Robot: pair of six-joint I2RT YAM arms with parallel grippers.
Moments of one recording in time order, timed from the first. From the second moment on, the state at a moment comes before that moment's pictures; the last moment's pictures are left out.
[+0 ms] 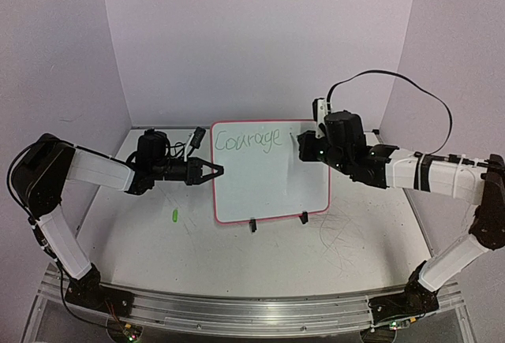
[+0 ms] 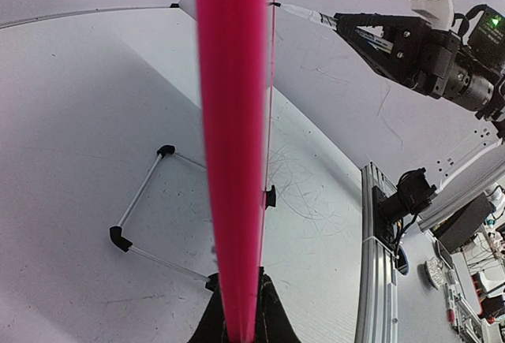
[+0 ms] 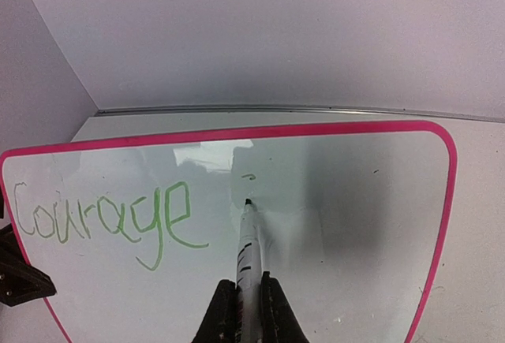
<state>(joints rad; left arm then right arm) -0.49 1.70 0.84 0.55 0.82 -0.37 0.75 1.51 1.09 0.04 0.34 0.38</state>
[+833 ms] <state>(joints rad) -0.49 1.71 0.84 0.54 0.82 -0.37 0.76 1.49 1.04 0.03 0.34 0.43</state>
